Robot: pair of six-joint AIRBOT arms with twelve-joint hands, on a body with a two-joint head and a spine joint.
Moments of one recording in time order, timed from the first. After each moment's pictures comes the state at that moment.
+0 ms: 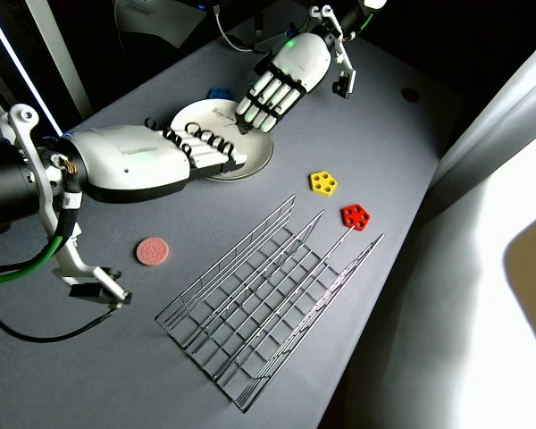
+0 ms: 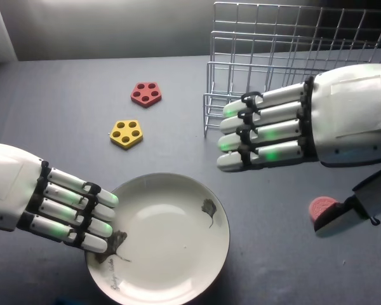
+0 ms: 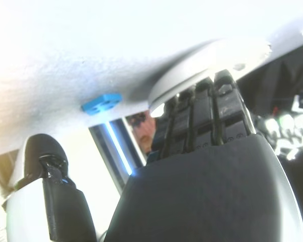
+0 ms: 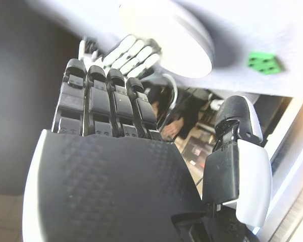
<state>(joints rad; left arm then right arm) 0.77 -0.96 2.06 1.41 -1.63 0.24 -0.17 -0.97 1.18 -1.40 0.77 -0.12</state>
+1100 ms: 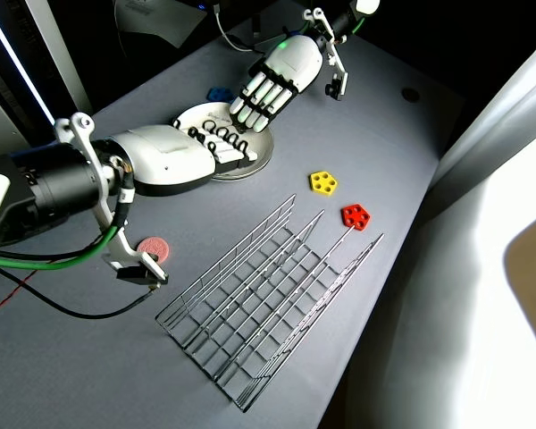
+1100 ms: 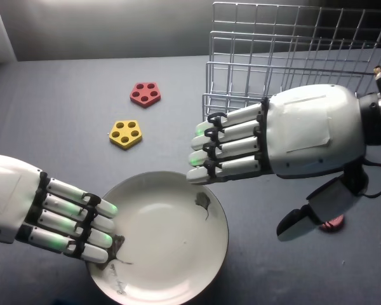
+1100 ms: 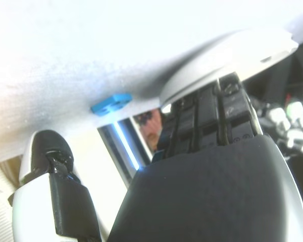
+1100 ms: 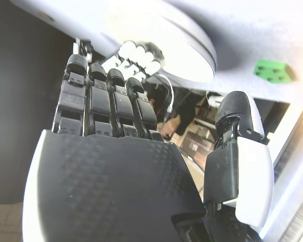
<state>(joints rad) 0.80 -0.92 1.98 1.42 -1.61 0.31 -0.20 -1.13 1.27 -1.40 0.70 -0.12</state>
